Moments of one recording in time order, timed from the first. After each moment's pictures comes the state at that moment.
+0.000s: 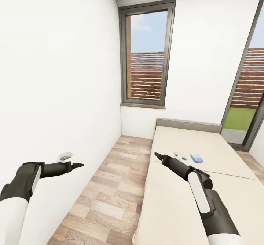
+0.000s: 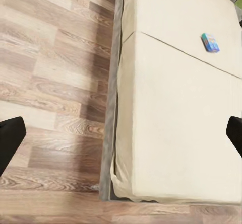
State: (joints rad) left arm -0.72 0.25 0.38 -0.81 -0.22 0.82 -0.92; right arm -0.45 0.03 -0.07 -1.34 -0.54 0.67 0.11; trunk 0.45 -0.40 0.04
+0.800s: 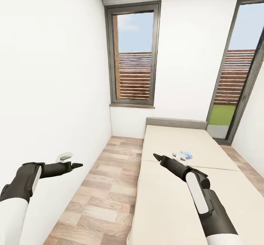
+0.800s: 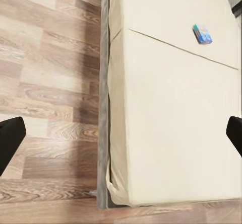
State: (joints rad) left arm -0.72 0.24 0.38 -0.81 -0.22 0.80 -0.89; right arm -0.45 0.03 -0.04 -1.34 -0.56 0.67 0.05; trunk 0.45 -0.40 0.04
